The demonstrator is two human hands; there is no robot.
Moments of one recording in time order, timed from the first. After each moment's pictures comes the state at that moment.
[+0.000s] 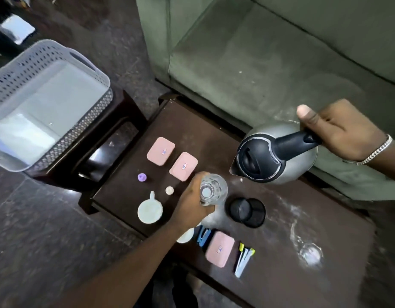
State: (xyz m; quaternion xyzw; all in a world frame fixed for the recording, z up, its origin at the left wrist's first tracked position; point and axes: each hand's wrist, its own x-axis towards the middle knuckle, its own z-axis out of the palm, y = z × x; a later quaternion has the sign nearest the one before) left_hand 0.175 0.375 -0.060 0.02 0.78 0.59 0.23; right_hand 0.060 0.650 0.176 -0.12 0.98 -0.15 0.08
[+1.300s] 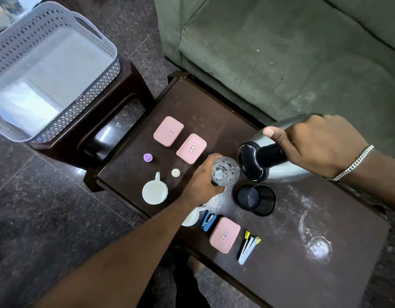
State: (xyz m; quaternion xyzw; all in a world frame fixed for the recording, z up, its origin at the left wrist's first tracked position) left_hand 0.163 0.388 -0.092 0.03 0.80 0.55 0.23; right_hand 0.093 0.594 0.130 -0.23 0.96 0.14 0.07
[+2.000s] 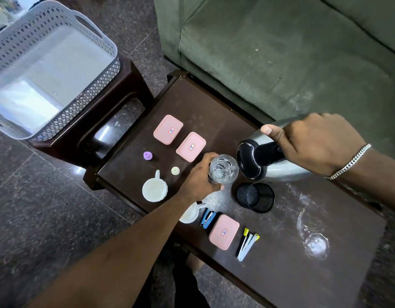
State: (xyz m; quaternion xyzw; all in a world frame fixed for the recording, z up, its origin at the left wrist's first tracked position) left_hand 0.161 0.381 -0.104 0.04 0.80 0.55 0.24; right_hand 0.101 0.586 0.137 -0.20 0.97 0.15 0.07
